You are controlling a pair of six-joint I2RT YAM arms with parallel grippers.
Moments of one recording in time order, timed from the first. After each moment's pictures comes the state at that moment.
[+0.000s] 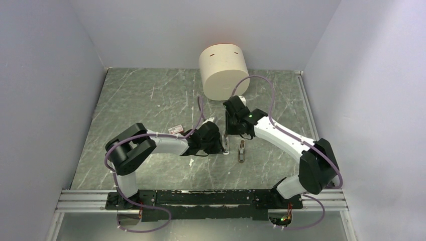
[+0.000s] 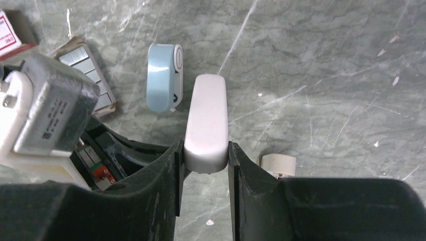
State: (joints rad) left arm -0.98 1.83 0.91 0.14 -0.01 -0.96; right arm 0.67 1.47 1.08 -0.62 0.20 0.54
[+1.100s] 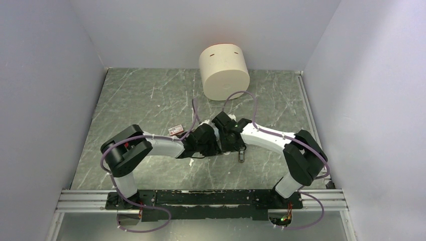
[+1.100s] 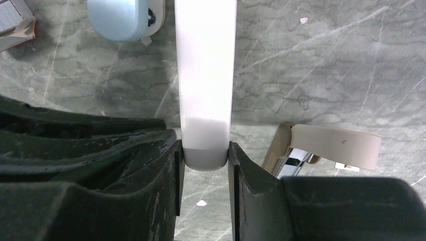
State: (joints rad) left arm -0.97 1.79 0.83 0.20 0.02 -1.02; right arm 0.79 1.59 0.97 -0.65 0.17 0.58
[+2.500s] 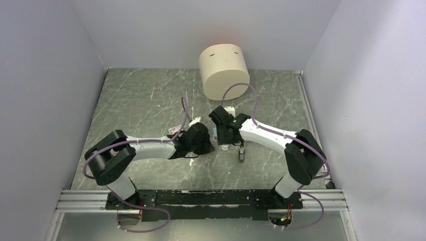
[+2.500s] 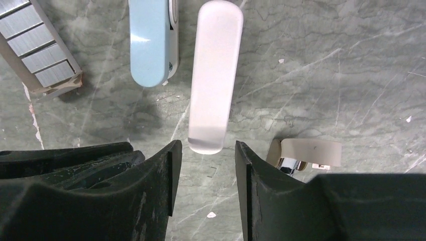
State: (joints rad) left arm -0.94 1.62 0.77 0.07 -0.09 -1.04; right arm 0.80 1.61 1.08 -0.69 0.28 0.62
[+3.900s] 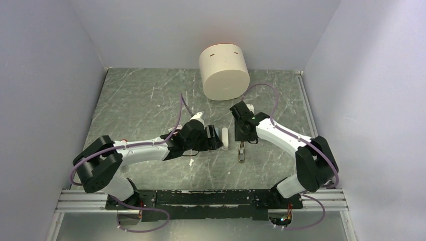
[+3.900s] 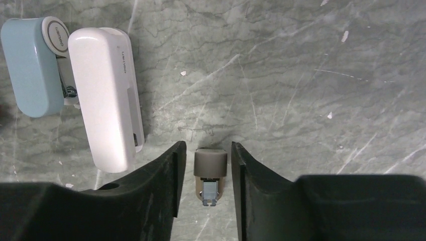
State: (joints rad) left arm -0.94 1.50 0.75 0.13 -0.05 -0.92; right arm 0.58 1.48 0.95 -0.66 0.26 0.51
